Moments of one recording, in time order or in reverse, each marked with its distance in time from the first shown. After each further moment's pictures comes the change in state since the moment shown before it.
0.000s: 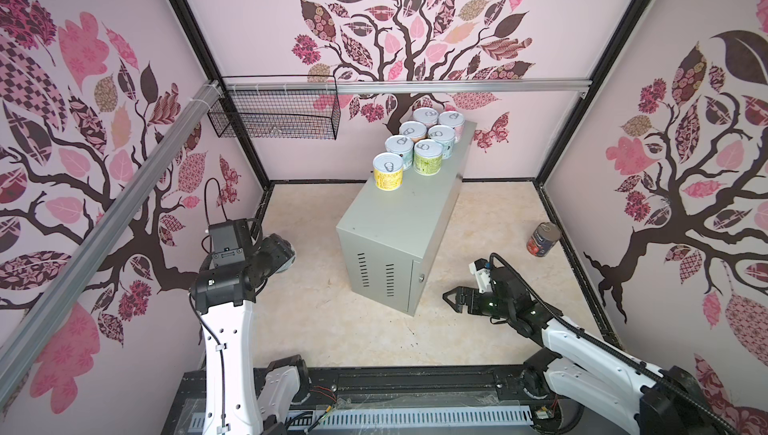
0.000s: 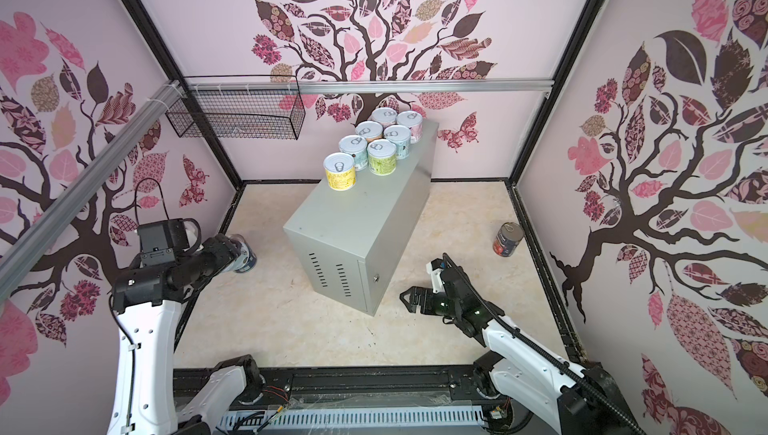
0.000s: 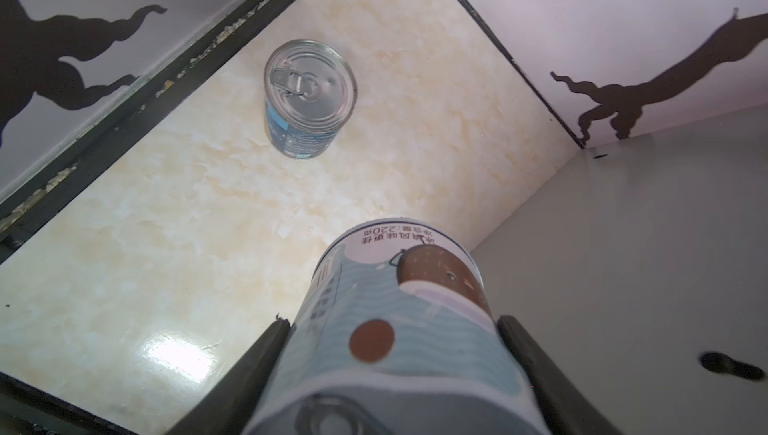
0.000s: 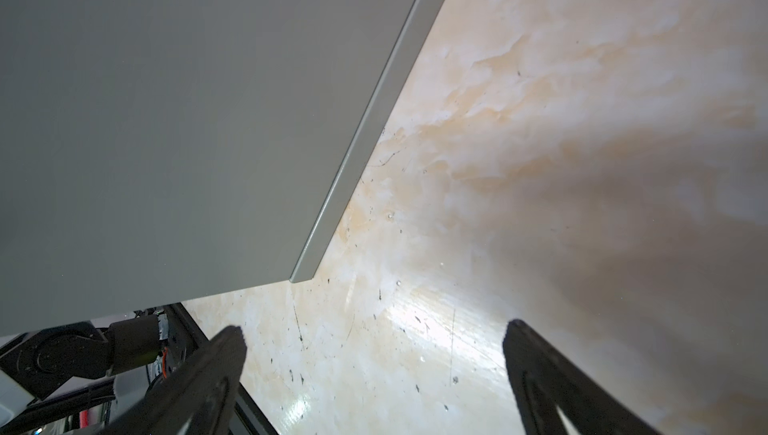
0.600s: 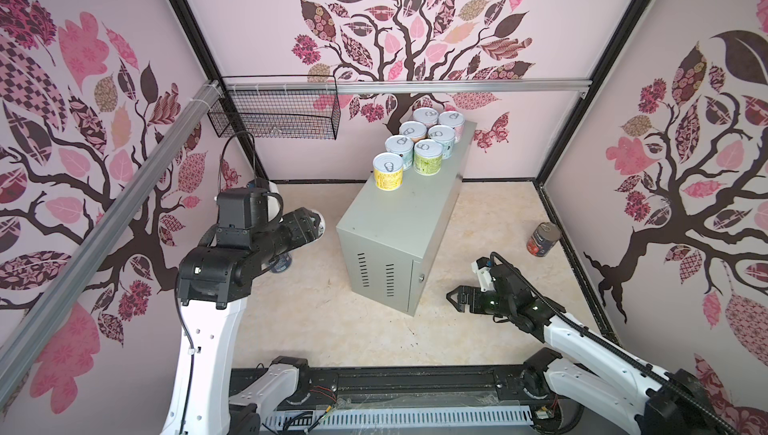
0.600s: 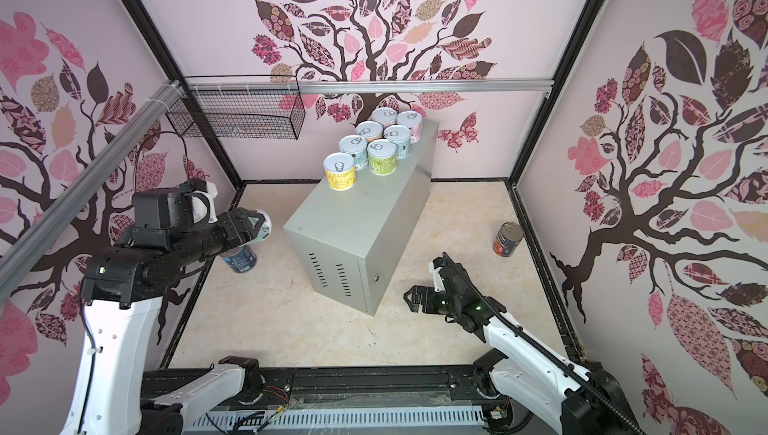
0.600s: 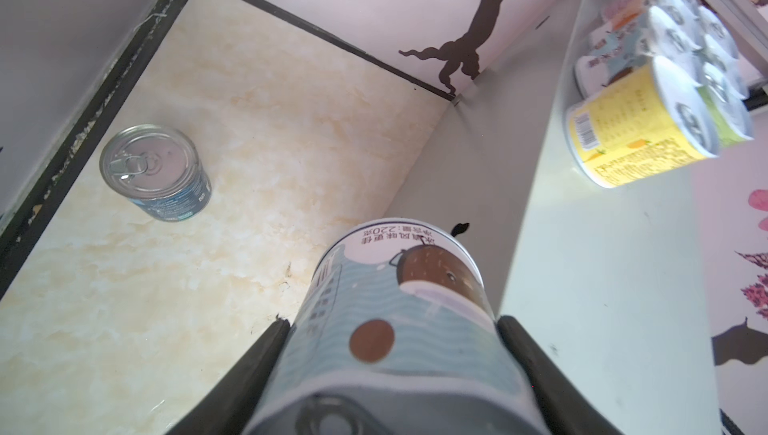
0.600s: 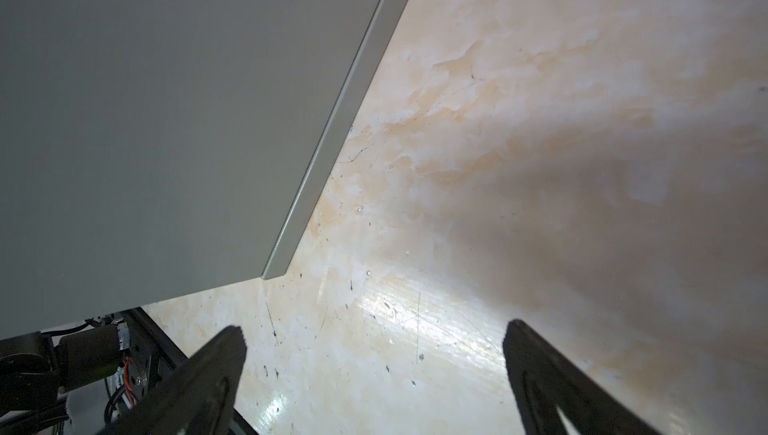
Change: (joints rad) left arm -0.408 0.150 0.455 -0.142 -0.076 0.040; right arm 0.000 -0.008 0.048 -0.136 0.062 -0.041
